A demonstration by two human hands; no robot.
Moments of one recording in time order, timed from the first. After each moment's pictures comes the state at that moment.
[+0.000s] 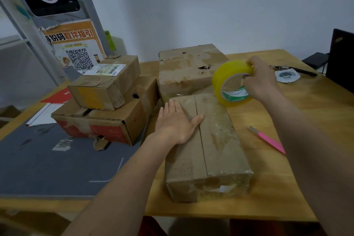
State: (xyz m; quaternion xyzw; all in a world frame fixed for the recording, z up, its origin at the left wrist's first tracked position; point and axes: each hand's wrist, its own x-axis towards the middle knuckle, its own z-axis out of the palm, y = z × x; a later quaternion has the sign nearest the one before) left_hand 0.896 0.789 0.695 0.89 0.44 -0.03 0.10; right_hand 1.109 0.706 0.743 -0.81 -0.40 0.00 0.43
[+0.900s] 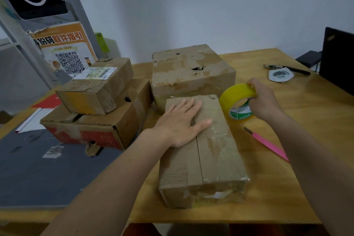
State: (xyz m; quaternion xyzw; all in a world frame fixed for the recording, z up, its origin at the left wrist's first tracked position) left_hand 0.906 0.785 0.709 0.95 0.28 -0.04 0.10; right_hand 1.141 0.686 0.689 -0.83 -0.41 0.03 0.39
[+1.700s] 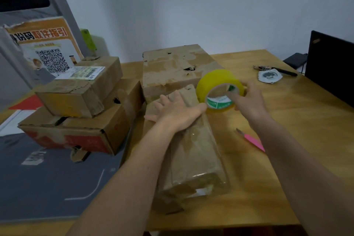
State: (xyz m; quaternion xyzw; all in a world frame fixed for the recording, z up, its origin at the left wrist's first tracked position) left_hand 0.946 0.786 0.722 0.83 0.50 0.03 0.26; right_hand 1.119 0.693 0.692 -0.75 -0.30 0.12 0.58
